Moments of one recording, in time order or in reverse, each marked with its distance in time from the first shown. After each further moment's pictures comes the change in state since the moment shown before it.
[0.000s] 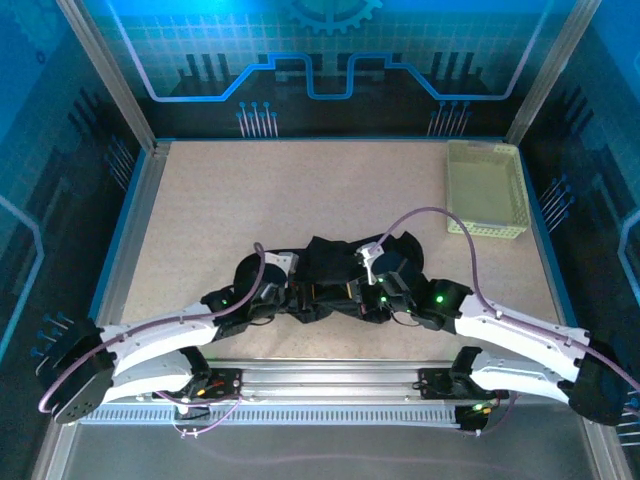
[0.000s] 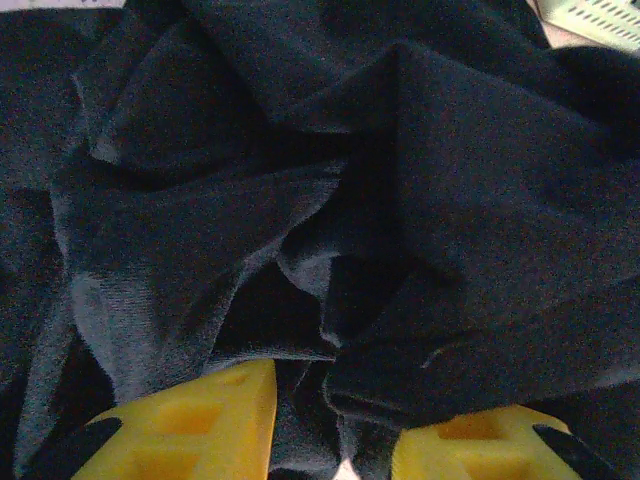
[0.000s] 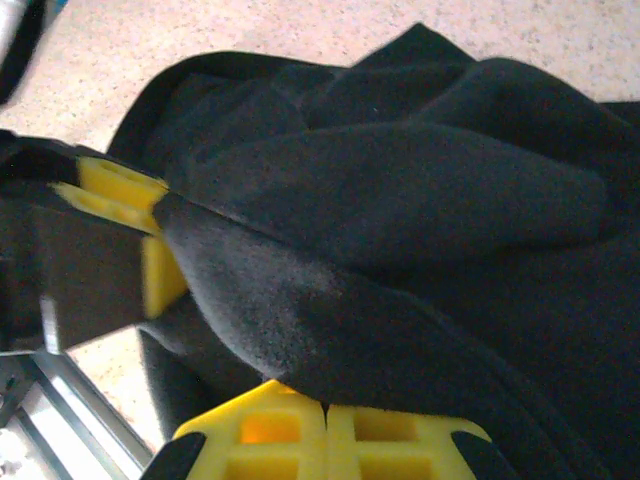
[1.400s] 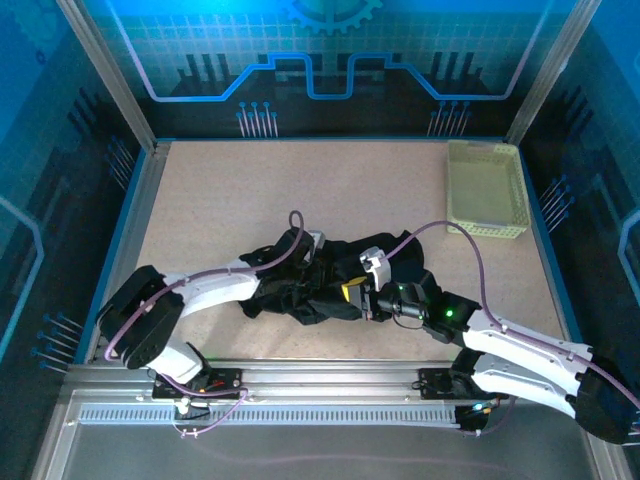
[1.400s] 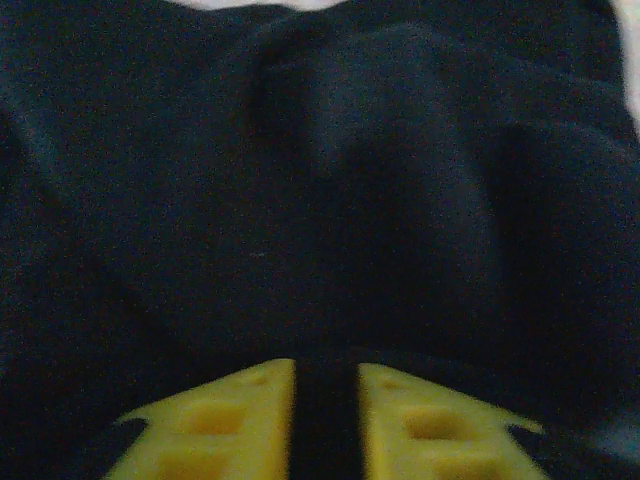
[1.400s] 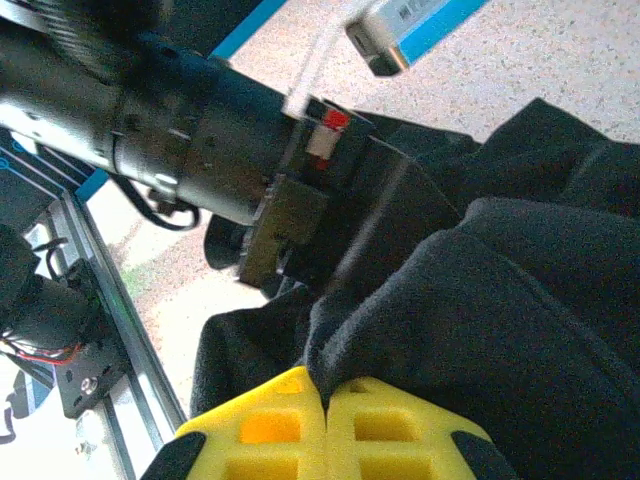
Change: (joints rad) left arm 0.132 0.447 0.327 -0.051 0.192 0.140; right arm -0.054 -0.108 -0.199 0.357 -0.204 -0.090
